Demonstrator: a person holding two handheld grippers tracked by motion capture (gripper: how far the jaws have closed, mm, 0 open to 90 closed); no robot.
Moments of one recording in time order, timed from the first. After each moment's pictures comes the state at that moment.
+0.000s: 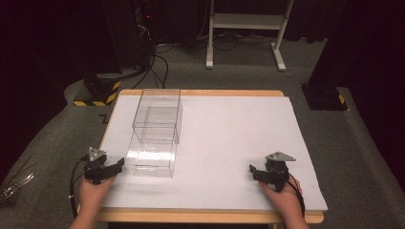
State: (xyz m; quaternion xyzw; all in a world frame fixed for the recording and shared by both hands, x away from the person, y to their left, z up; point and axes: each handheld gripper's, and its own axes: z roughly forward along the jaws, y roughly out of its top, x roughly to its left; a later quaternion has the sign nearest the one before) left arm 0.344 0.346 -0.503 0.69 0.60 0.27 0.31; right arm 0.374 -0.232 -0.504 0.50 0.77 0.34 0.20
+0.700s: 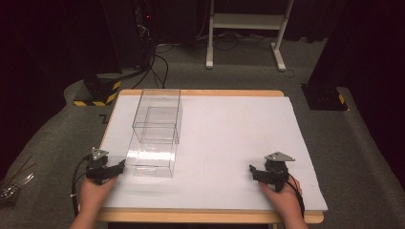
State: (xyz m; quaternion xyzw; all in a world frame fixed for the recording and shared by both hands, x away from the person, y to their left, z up) left arm 0.346 0.345 -0.505 0.70 0.60 0.26 0.29; right arm 0.374 -0.230 -0.504 0.50 0.77 0.33 0.21
